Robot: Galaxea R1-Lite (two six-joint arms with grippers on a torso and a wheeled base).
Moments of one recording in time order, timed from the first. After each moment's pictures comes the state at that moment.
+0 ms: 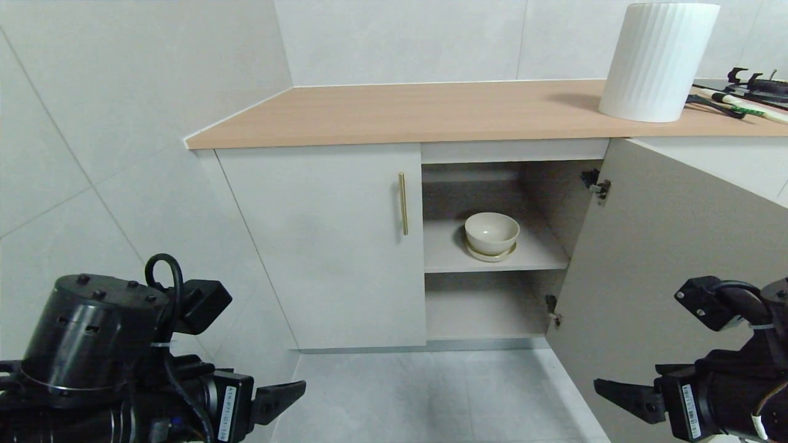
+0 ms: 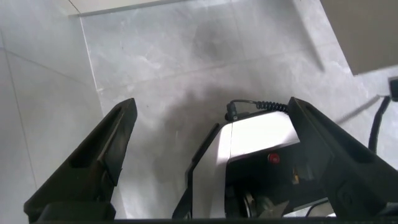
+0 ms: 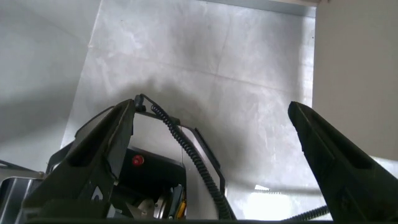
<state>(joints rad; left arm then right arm) -0.53 1.33 -0.58 0.03 0.12 -0.32 0.55 1.27 -0.53 -0.05 -0.11 0.28</state>
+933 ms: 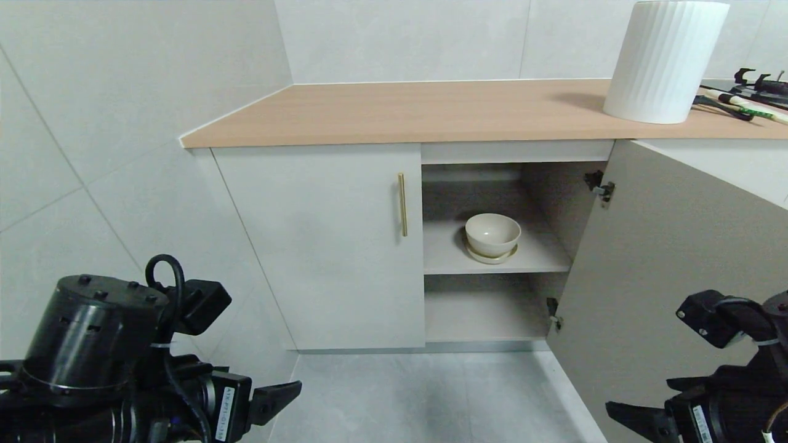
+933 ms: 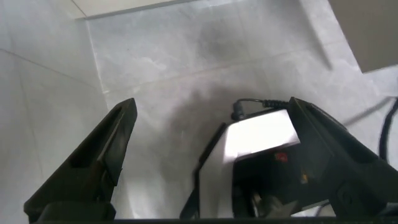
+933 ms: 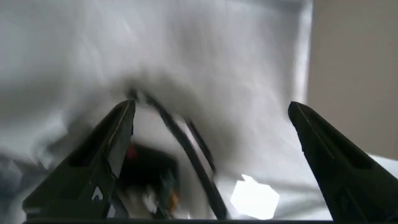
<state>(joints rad) -0.53 1.32 -0.58 0.03 0.14 -0.28 0.55 1.24 -0.53 0.04 -0.12 0.22</state>
